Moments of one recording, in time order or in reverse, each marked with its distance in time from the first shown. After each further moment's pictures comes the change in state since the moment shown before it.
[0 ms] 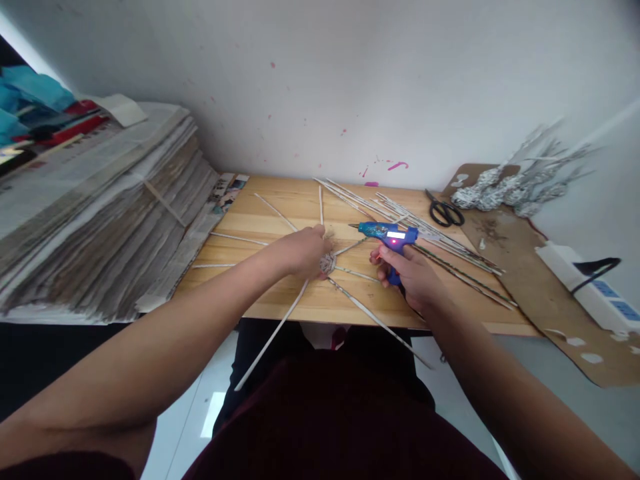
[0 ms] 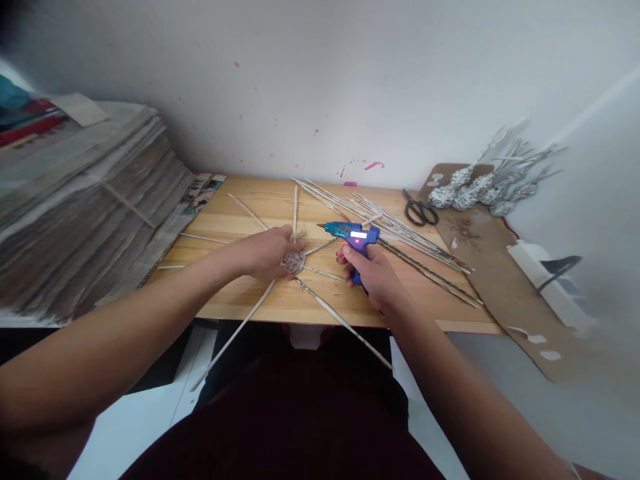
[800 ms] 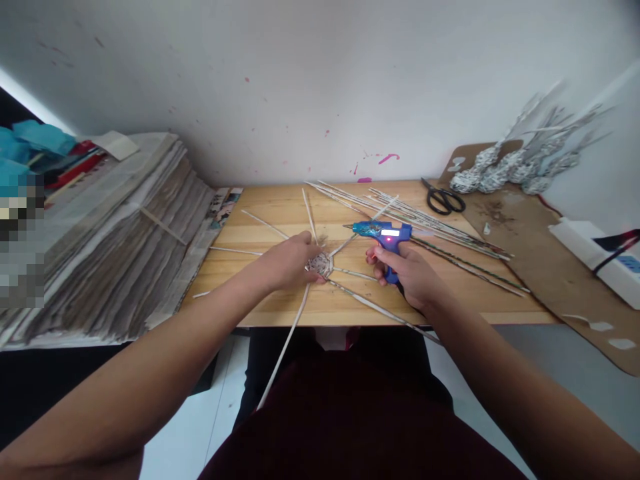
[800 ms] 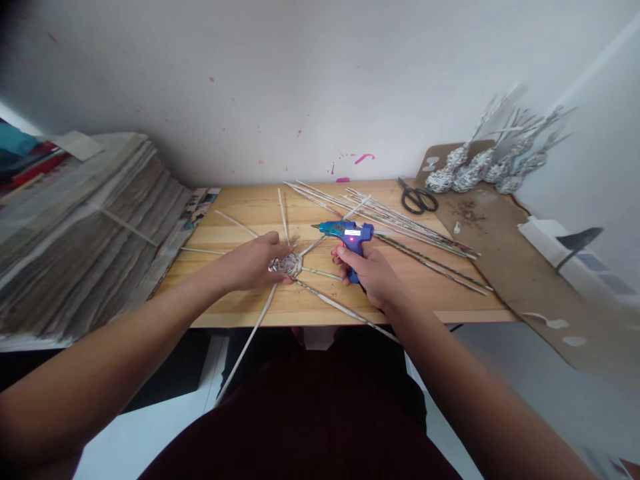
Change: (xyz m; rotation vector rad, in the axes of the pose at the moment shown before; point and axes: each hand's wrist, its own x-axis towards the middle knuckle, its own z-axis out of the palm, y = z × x) left_hand -0.014 -0.006 0.013 -0.069 0.156 0.025; right_hand 0.001 0.009 -0.007 0.115 -0.035 0.027
